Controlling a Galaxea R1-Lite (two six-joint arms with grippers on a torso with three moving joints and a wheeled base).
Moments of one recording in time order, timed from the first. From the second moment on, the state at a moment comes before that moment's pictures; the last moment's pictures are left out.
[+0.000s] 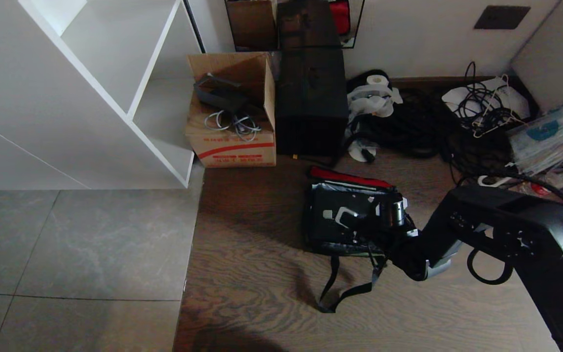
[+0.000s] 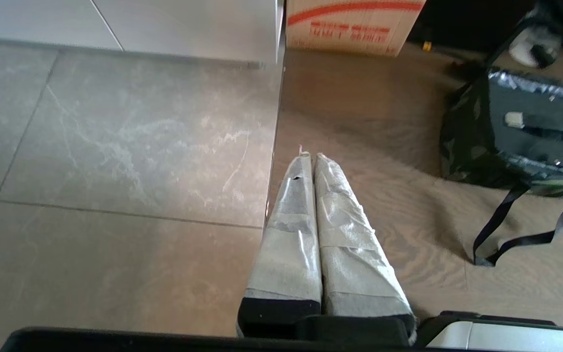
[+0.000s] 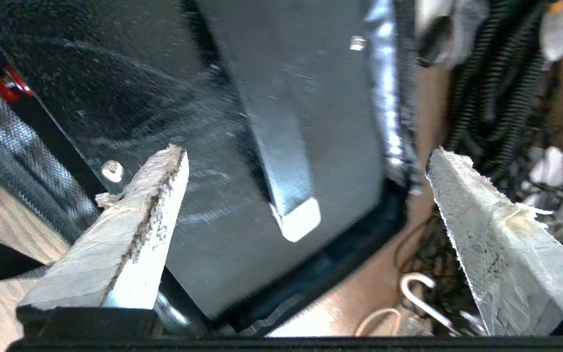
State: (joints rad) left arm 0.00 0.00 0.00 -0.02 0.02 -0.05; right arm 0.34 2.51 -1.17 -0.99 -0.33 -1.09
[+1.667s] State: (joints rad) left arm 0.00 0.00 0.00 -0.02 0.02 -0.05; right arm 0.32 2.58 -1.39 -0.97 -0.36 -1.23
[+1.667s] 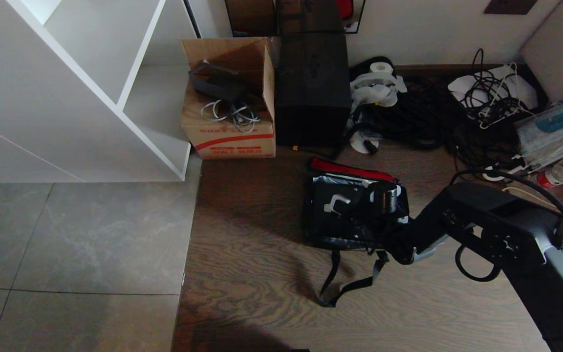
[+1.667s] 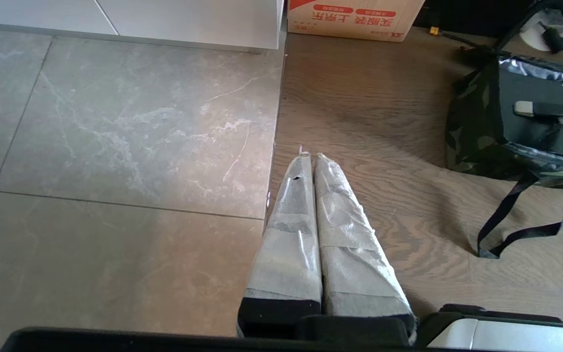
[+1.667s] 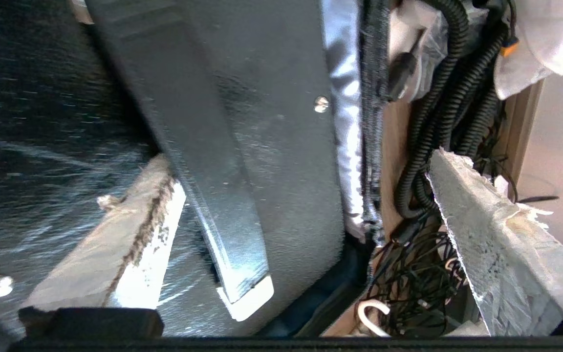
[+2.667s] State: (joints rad) left arm 0.00 0.00 0.00 -0.02 0.02 -0.05; right arm 0.31 2.61 -1.48 -1.01 -0.56 -1.09
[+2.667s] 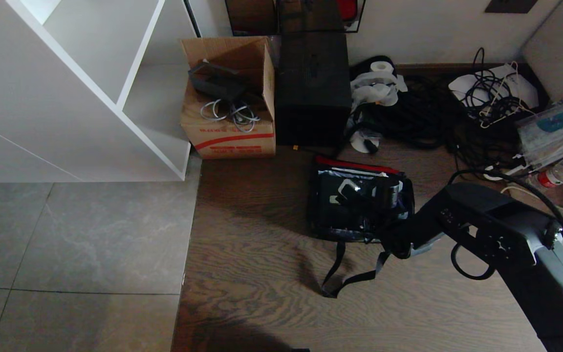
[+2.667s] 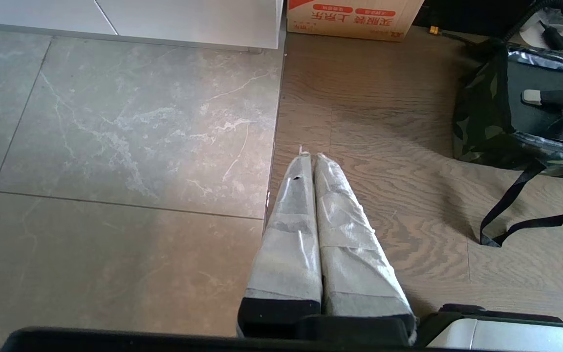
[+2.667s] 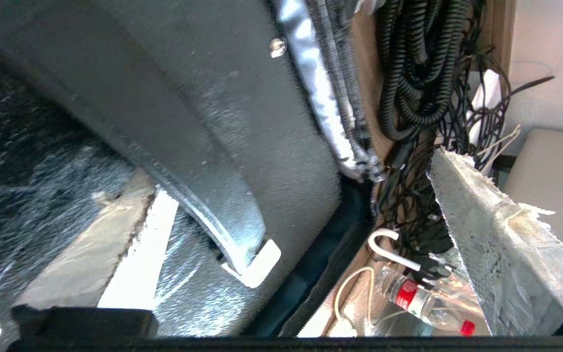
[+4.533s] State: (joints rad) left arm 0.00 0.00 0.00 -0.02 0.02 -0.05; right arm 0.52 2.68 -1.50 -0.85 -0.84 -0.90
